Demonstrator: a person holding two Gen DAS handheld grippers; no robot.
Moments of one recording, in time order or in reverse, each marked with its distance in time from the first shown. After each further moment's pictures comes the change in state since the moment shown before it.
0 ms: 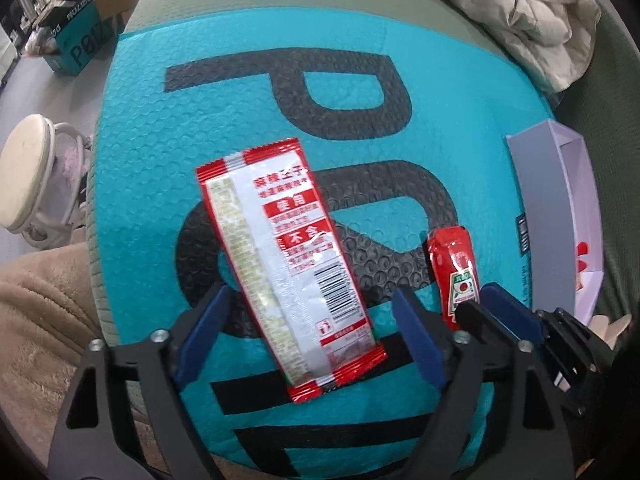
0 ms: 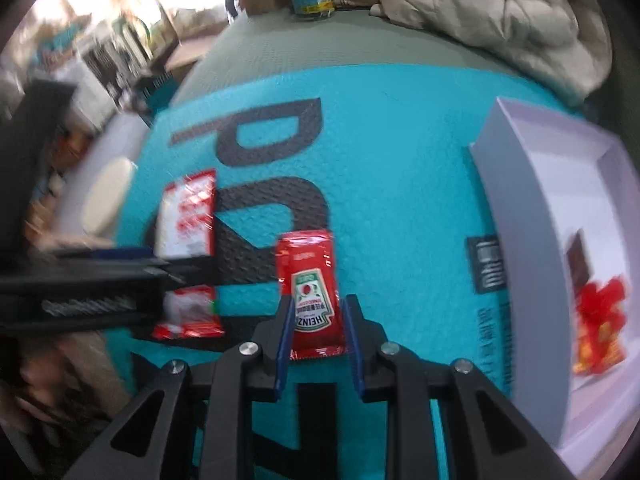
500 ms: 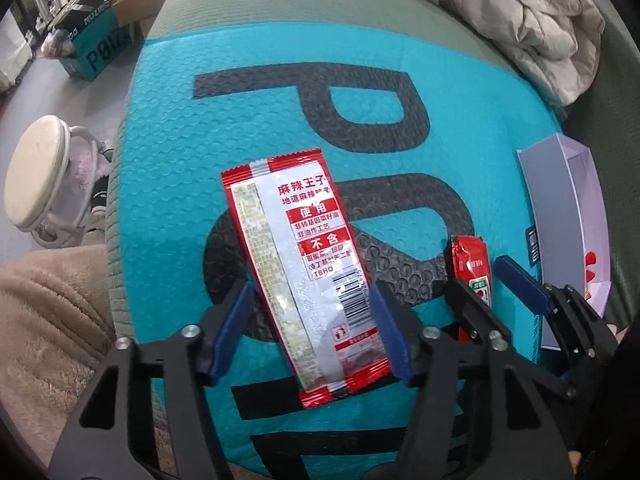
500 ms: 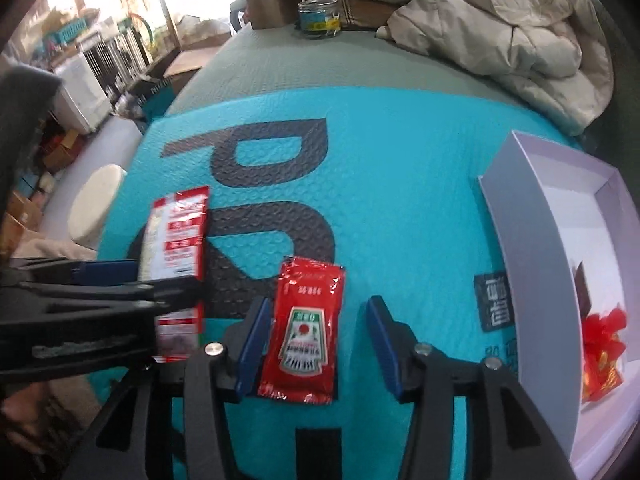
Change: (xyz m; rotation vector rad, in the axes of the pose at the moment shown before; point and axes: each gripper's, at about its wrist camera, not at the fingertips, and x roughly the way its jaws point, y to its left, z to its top) left arm -0.012 0.019 -0.006 -0.037 -0.068 0.016; right arm 0.019 0.020 0.009 -0.095 -0.066 -0.146
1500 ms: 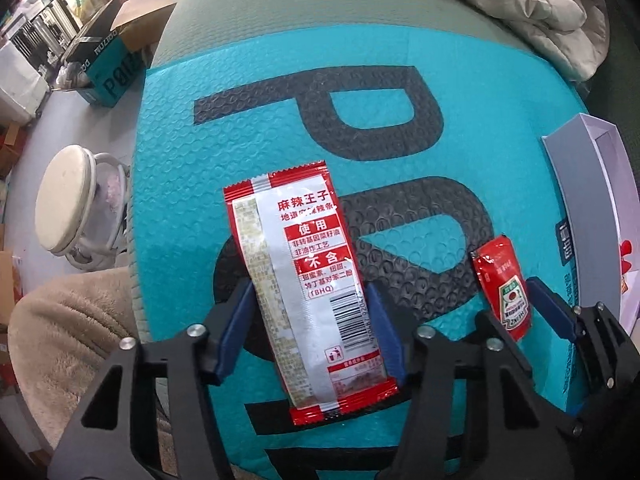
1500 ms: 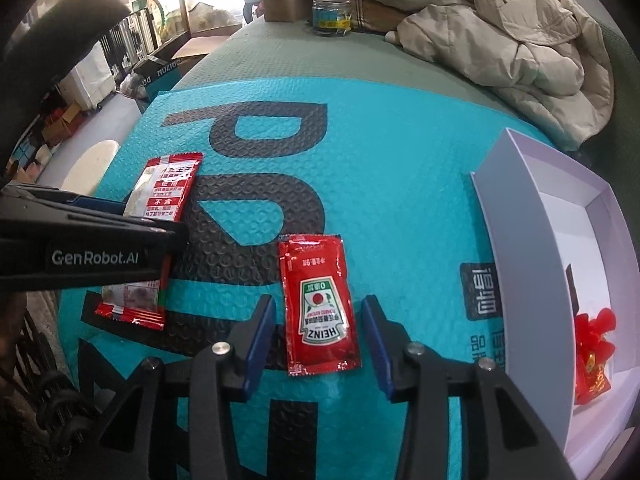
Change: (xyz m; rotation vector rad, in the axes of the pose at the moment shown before) left arm 0.007 -0.024 0.005 0.082 -0.015 0.156; right arm -0.001 -0.003 -0.021 -0.069 -0.023 -0.021
